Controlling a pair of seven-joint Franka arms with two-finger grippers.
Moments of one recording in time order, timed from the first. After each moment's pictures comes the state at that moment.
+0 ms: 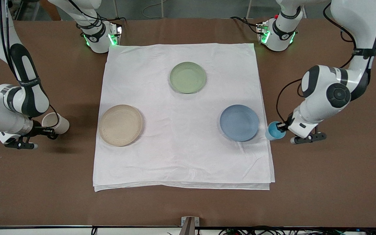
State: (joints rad) left arm 0.04 0.31 -0.29 -1.98 0.03 2.28 -0.44; right arm -0.17 0.49 -0.10 -1.93 0.00 2.35 -0.17
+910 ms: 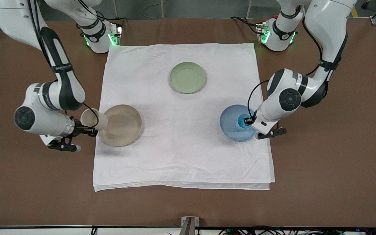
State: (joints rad) left arm -0.07 0.39 -0.31 -1.95 0.03 2.25 -0.60; right arm 0.15 0.42 -0.03 -1.86 0.13 2.12 0.21
